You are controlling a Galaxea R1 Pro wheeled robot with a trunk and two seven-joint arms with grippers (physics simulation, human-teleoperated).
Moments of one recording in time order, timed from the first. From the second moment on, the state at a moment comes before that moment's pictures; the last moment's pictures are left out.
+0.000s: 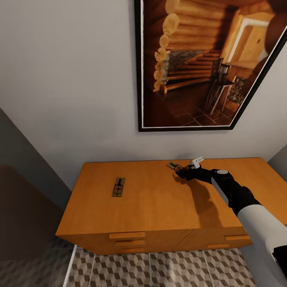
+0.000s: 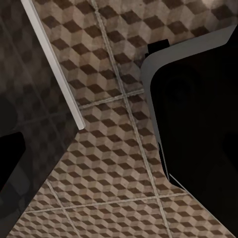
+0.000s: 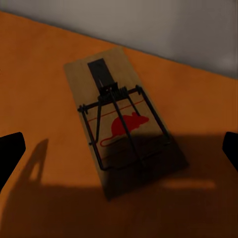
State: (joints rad) left arm -0.35 0.02 -0.58 0.07 0.30 -0.11 0.12; right arm -0.95 -0.27 0.29 -0.76 -0.14 0.29 0.55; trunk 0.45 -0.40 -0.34
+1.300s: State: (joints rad) left arm -0.35 0.02 -0.58 0.07 0.30 -0.11 0.12; right arm -0.95 -0.27 0.29 -0.76 -0.14 0.28 0.55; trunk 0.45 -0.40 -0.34
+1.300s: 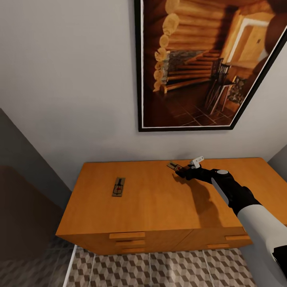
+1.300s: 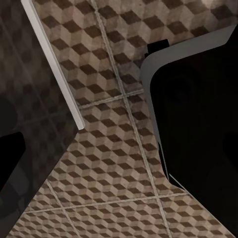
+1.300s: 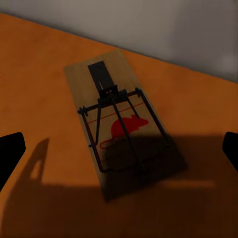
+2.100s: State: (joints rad) left arm -0.35 0.02 -0.58 0.07 0.30 -0.11 0.12; right arm -0.95 -0.27 0.29 -0.76 -0.14 0.28 0.55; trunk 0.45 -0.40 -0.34
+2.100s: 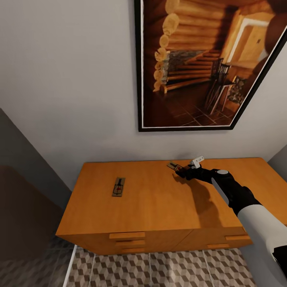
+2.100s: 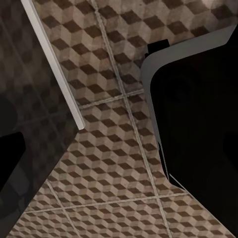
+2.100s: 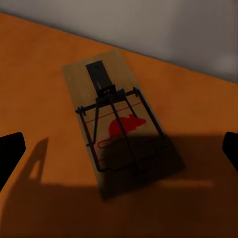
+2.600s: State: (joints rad) left arm -0.35 0.02 -0.58 0.07 0.30 -0.11 0.12; right arm -0.95 -0.28 0.29 -0.76 -0.14 0.28 0.55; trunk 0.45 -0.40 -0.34
